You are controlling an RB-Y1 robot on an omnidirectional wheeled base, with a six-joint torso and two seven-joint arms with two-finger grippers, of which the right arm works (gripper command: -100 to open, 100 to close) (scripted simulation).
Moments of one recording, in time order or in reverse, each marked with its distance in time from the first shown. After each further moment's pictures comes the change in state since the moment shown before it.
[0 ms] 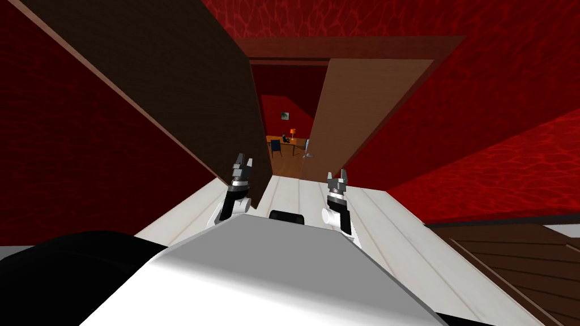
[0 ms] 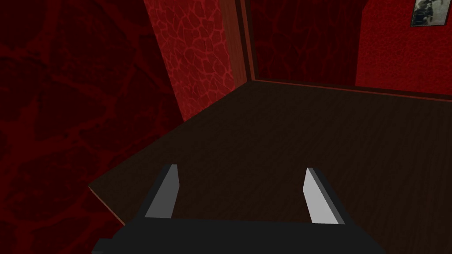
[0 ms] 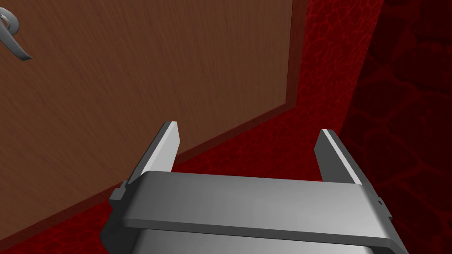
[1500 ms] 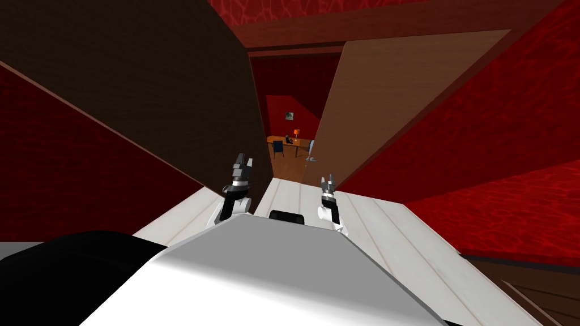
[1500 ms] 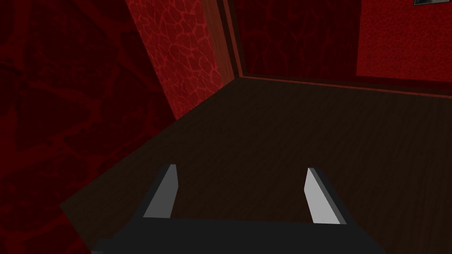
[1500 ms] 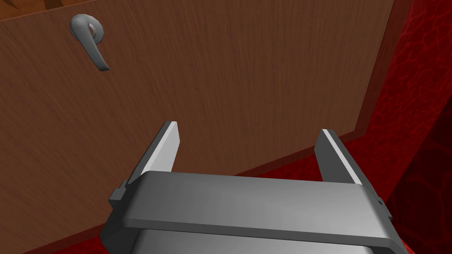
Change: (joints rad) arm -0.151 -0.054 0.007 0.404 -0.058 -0.104 0.045
